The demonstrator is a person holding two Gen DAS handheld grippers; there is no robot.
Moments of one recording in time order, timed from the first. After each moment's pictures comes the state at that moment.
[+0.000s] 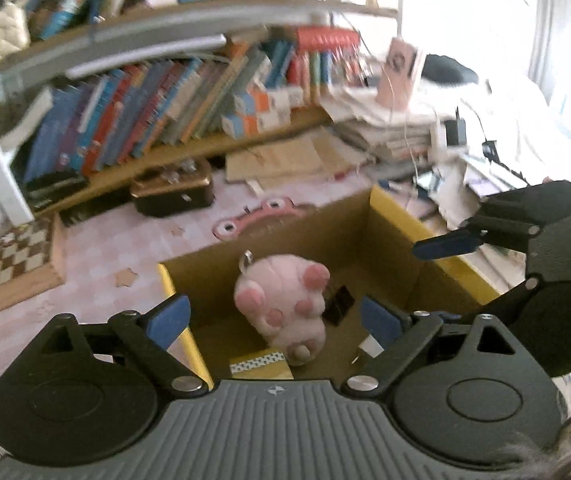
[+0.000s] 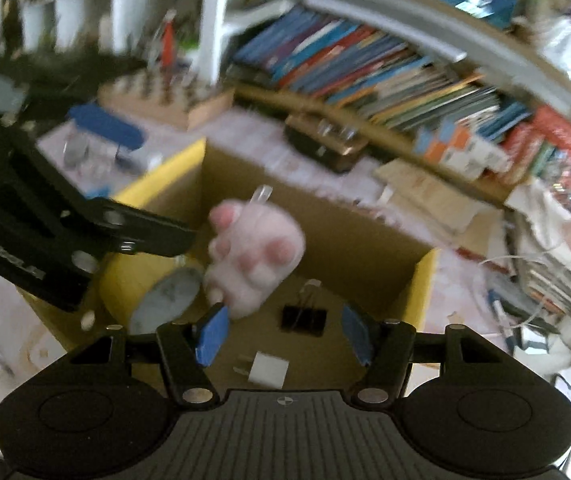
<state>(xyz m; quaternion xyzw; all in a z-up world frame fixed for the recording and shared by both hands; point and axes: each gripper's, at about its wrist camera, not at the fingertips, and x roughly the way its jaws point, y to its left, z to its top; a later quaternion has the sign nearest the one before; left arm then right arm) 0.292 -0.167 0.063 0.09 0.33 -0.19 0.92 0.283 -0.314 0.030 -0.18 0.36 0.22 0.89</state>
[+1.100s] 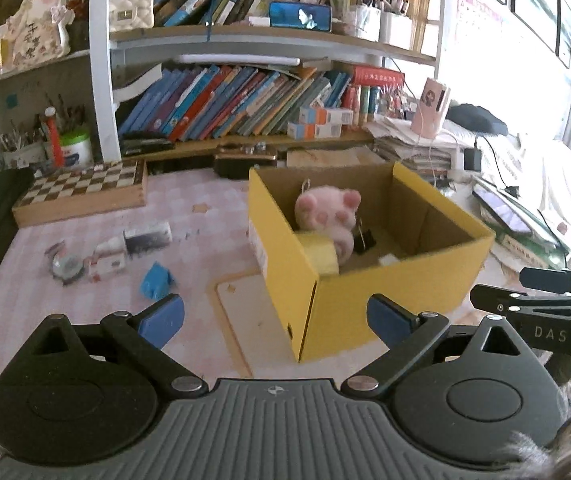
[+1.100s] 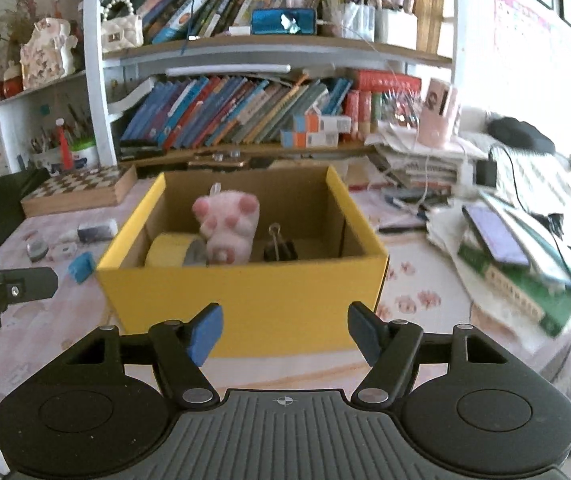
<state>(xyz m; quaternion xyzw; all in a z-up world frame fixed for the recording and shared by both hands) 0.126 -0.076 0.026 0.02 0.29 -0.12 0.95 0.103 -0.297 0.013 0.00 0.30 0.00 0.96</state>
